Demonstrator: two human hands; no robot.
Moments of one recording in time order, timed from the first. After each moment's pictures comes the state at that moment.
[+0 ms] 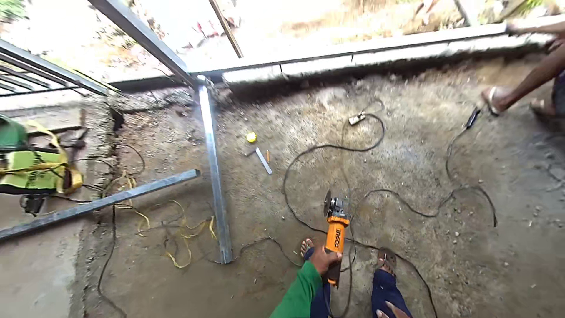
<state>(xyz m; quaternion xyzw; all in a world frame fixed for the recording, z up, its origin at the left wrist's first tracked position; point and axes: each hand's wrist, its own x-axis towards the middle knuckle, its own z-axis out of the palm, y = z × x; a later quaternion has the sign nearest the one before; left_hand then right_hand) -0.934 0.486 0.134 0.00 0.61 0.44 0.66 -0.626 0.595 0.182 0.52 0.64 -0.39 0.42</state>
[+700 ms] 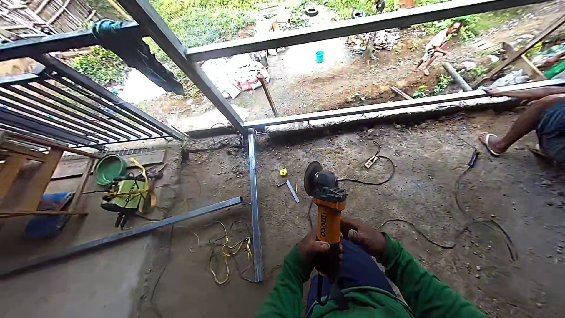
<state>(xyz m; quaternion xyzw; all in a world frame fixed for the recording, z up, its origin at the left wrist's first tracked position) -1.117 0.450 0.403 0.22 0.29 0.72 0.60 -1.005 0.647 0.424 0.03 0.57 -0.82 0.09</state>
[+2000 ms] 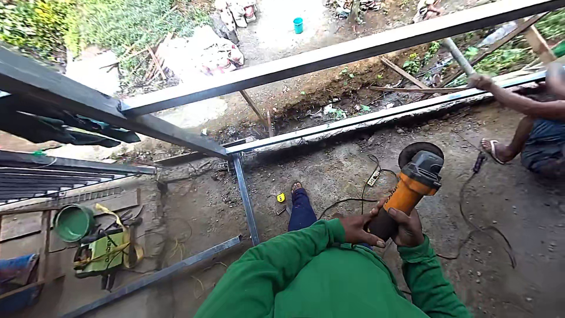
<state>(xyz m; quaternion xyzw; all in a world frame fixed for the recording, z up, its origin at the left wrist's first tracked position) -1.419 0.791 0.398 0.47 0.40 0.36 0.70 -1.265 0.889 0.426 0.28 0.37 -0.83 -0.31</state>
